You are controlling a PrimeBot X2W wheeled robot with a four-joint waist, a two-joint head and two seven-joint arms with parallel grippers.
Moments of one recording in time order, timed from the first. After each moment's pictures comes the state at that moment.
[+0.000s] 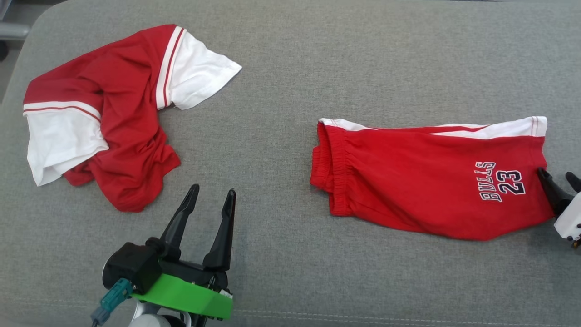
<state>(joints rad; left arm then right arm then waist) -0.02 0.13 -0.41 -0.10 -0.49 0.04 -0.25 -0.24 -0.60 0.31 0.50 0.87 0.04 0.08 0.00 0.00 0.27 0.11</state>
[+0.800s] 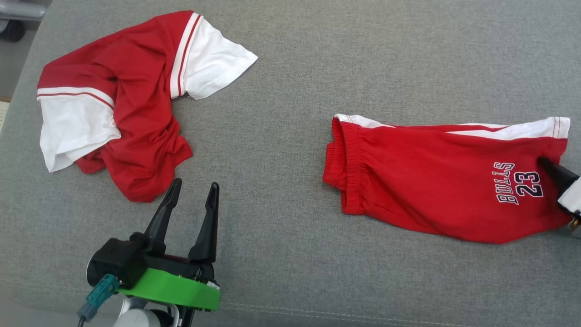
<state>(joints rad) -0.03 0.13 -0.35 -0.09 -0.47 0.03 -0.25 -0.32 -0.57 0.26 0.52 1.07 0.08 0.29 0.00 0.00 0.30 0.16</state>
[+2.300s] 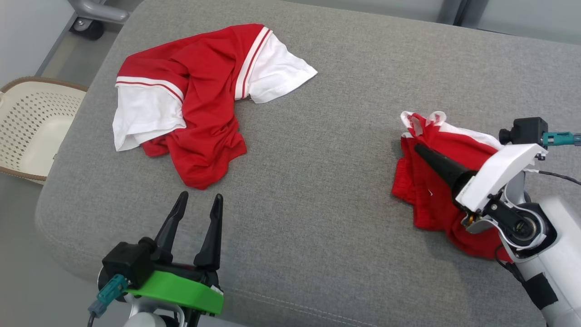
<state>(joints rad) -0.02 0.08 -0.33 0.02 -0.47 -0.02 -0.25 -0.32 -0.36 0.37 0.20 1.17 0.03 0.35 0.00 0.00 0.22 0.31</state>
